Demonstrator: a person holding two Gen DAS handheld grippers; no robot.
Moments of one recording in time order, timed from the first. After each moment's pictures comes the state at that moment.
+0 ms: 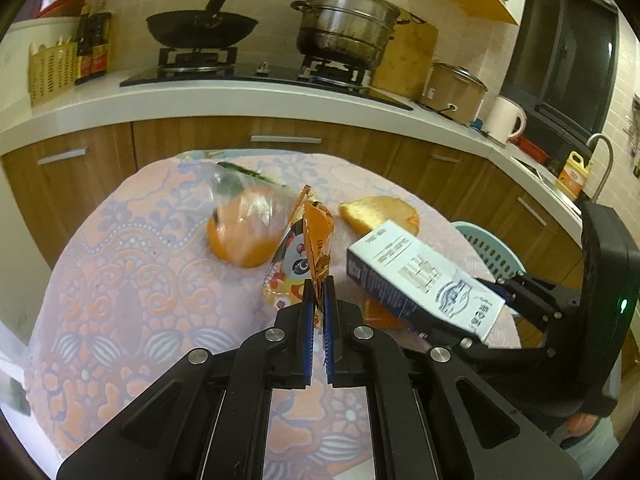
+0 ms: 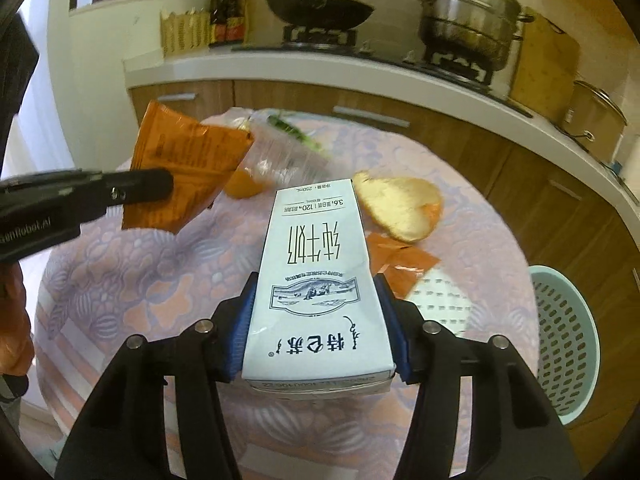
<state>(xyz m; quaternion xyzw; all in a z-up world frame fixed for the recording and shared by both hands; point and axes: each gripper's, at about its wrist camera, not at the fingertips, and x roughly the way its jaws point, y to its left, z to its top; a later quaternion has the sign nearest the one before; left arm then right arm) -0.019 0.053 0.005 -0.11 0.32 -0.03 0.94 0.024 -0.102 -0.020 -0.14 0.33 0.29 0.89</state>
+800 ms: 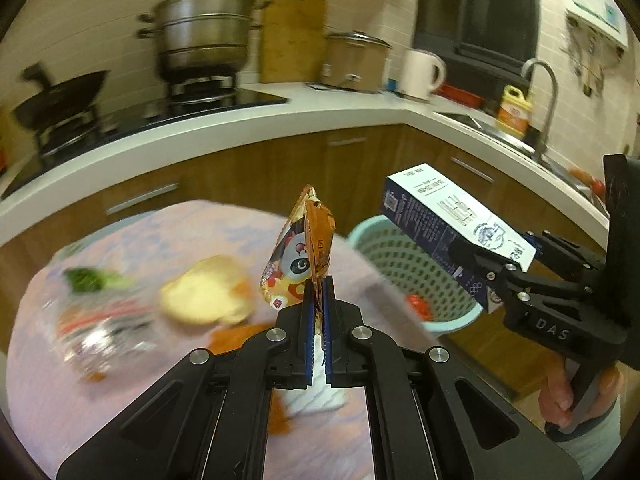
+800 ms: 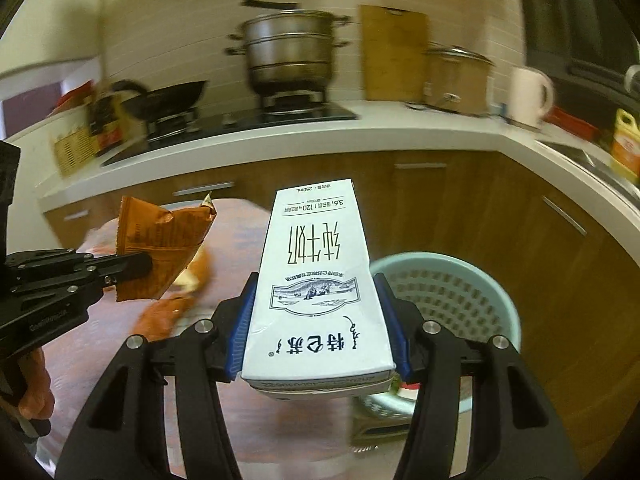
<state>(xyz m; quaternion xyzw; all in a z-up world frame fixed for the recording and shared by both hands) 0.076 -0.122 0.035 0.01 0.33 -0.16 0.93 0.066 -0.302 0.023 0.01 0.28 0.13 0.95</state>
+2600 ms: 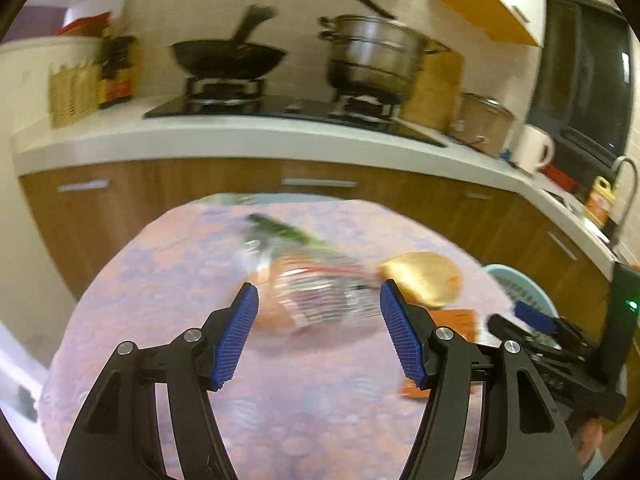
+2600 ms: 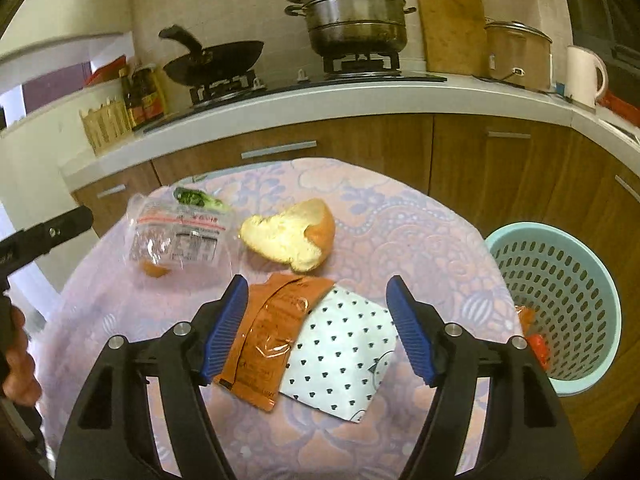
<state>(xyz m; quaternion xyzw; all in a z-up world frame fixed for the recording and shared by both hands) 0.013 0.082 0.013 -0.11 0.28 0.04 0.95 0.070 -0.162 -0.031 0.01 0.30 0.20 0.93</state>
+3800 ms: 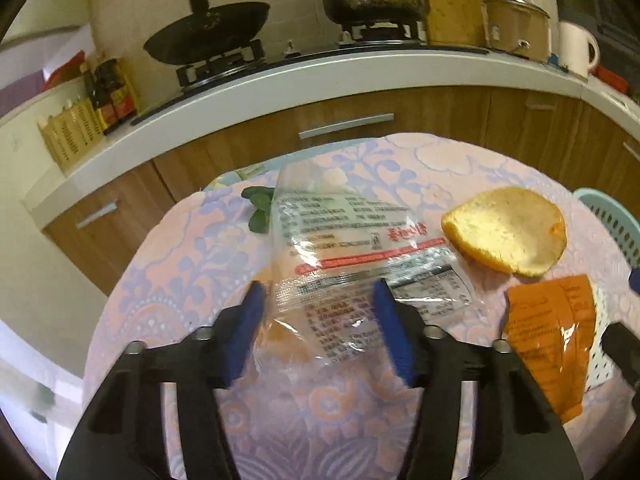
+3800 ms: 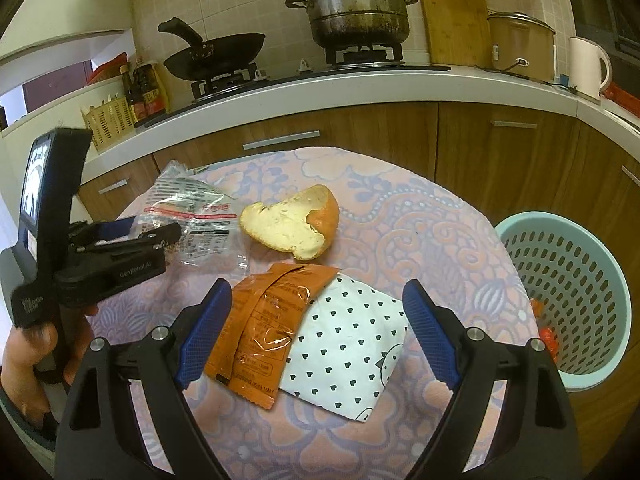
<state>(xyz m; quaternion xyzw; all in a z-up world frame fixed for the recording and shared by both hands) 0.095 0.035 -0.029 0.06 0.36 0.13 0.92 0.073 -0.161 -0.040 0.03 0.31 0.21 0.93</state>
